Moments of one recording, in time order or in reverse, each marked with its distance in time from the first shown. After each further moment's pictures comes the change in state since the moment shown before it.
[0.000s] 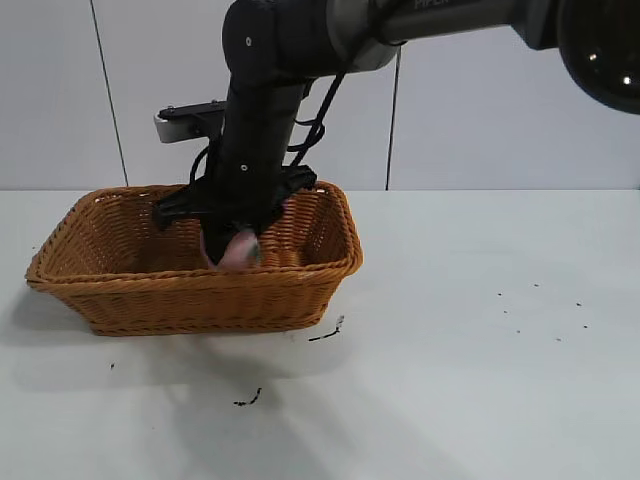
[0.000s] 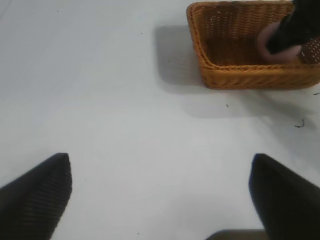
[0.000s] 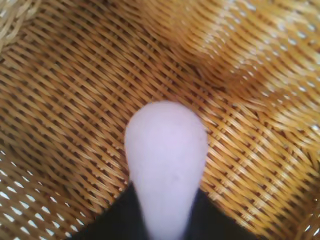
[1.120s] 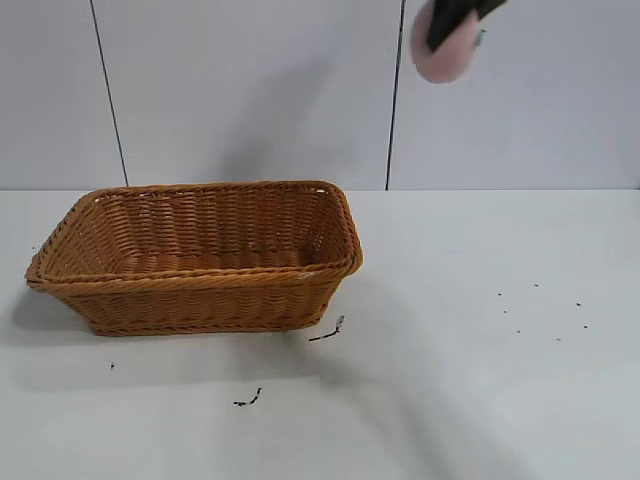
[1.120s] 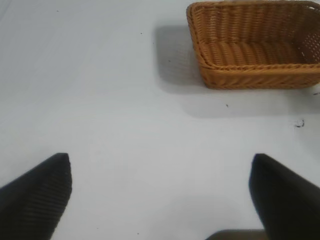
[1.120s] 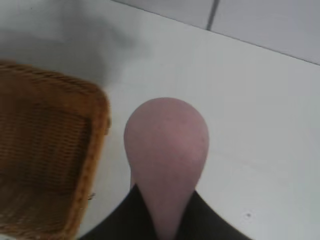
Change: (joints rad) left arm 0.000 0.000 0.000 0.000 0.000 0.000; right arm -0.268 -0.400 0.000 -0.008 0.307 -0.011
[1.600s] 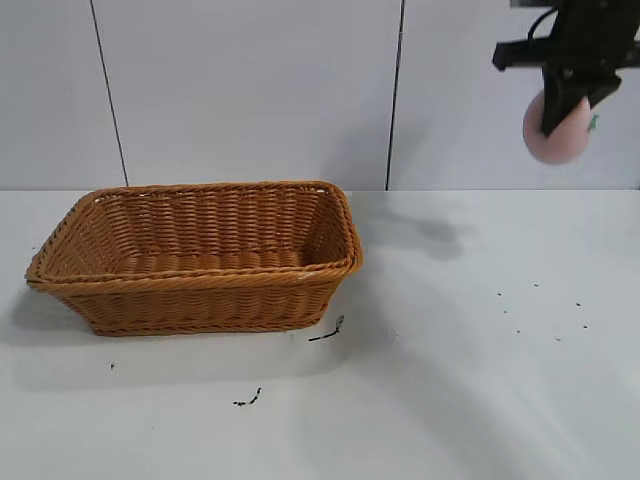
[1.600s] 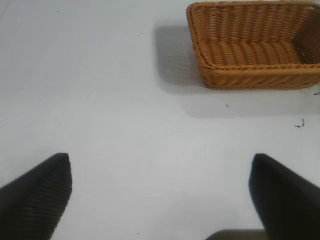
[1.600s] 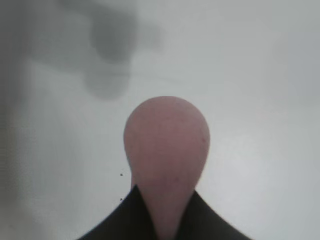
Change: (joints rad) left arm 0.000 0.000 0.000 0.000 0.000 0.000; right arm -0.329 -0.005 0.157 -0.010 -0.002 0.000
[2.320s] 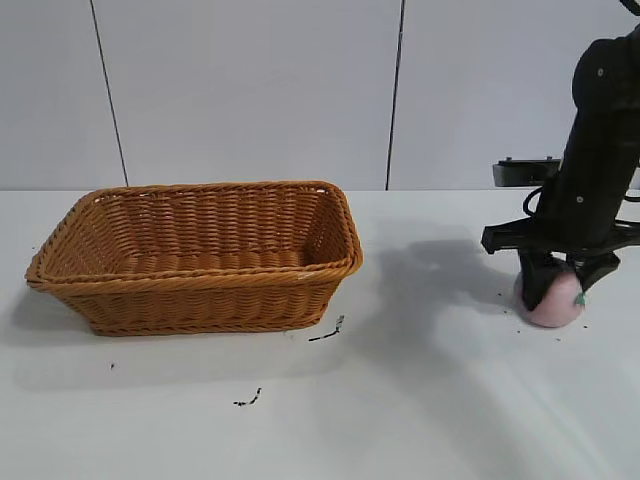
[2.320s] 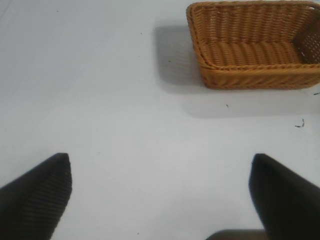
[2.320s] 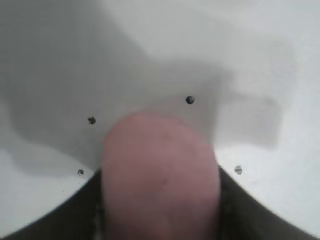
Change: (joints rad) left arm 0.000 0.000 0.000 0.000 0.000 0.000; right arm -0.003 0.086 0.578 0.000 -0.418 0.000
